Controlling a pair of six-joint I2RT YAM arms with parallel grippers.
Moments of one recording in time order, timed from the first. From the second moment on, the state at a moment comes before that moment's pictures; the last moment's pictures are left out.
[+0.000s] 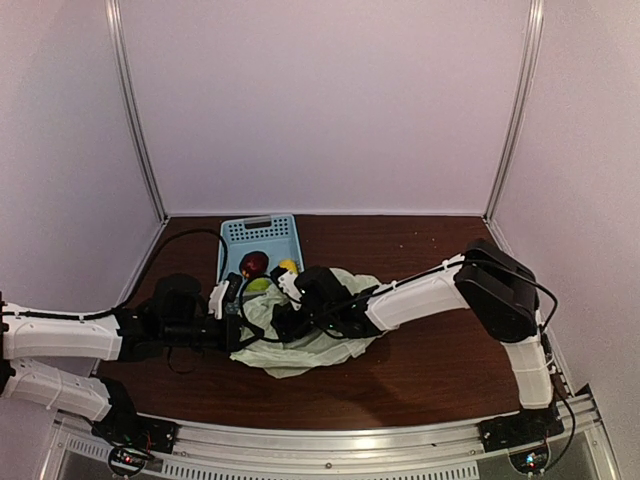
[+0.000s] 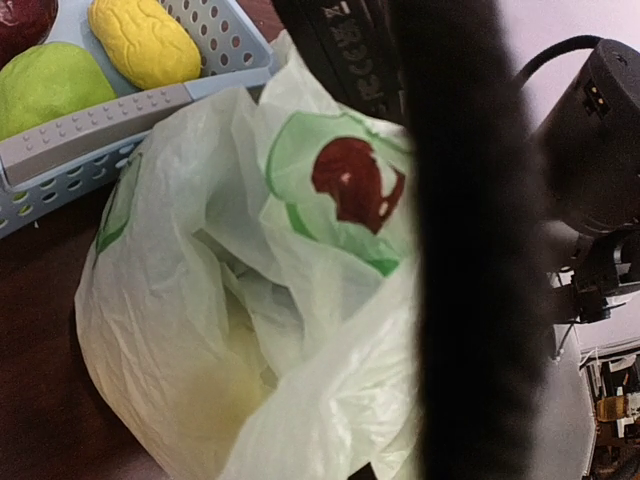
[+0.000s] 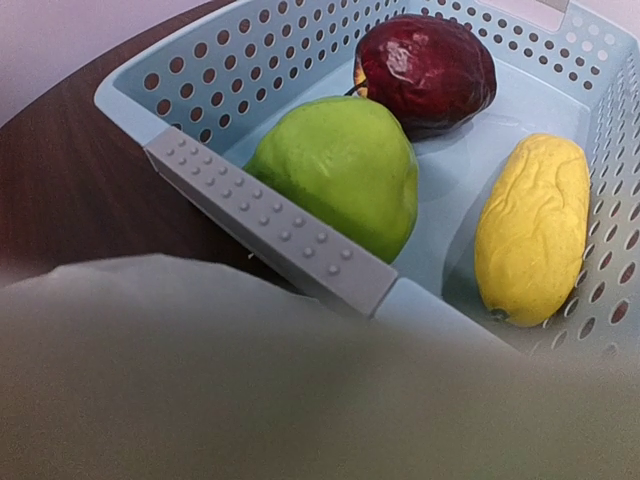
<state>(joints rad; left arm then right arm) -0.81 1.11 0.42 0.14 0.25 -0.65 1.04 2.17 1.37 0.22 0.13 0.15</state>
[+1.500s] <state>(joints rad) -0.77 1.10 0.41 0.13 0.24 -0.69 1.18 1.71 1.05 0.21 0.16 0.23</state>
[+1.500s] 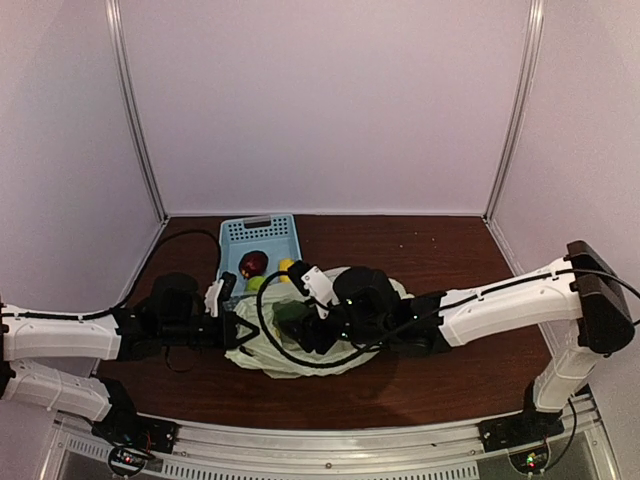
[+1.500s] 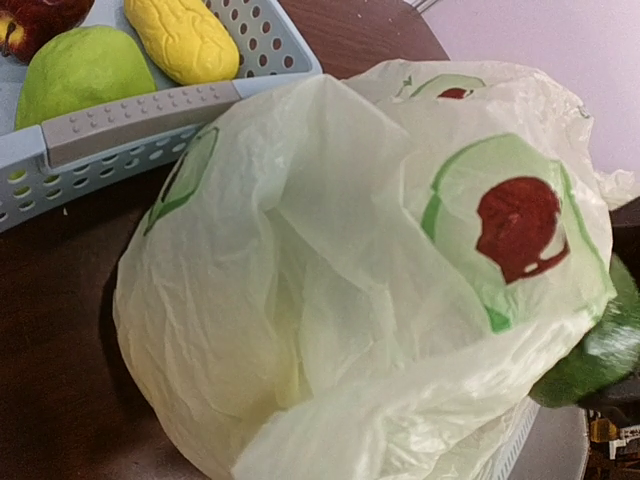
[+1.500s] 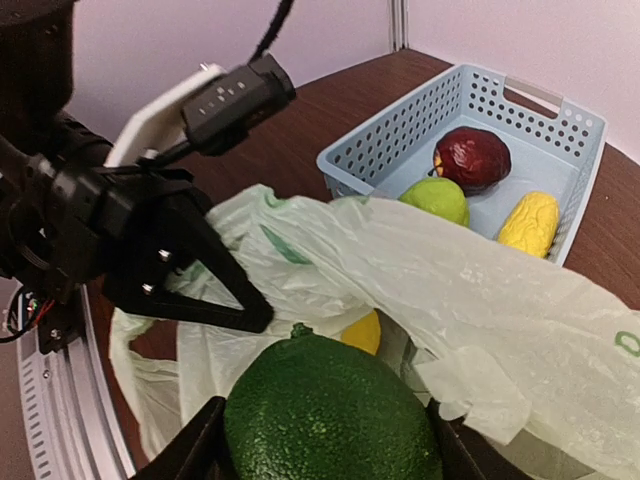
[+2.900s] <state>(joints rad) -0.76 1.13 0.38 0.21 0.41 -0.57 1.01 2.23 1.92 -0.22 0.33 0.17</state>
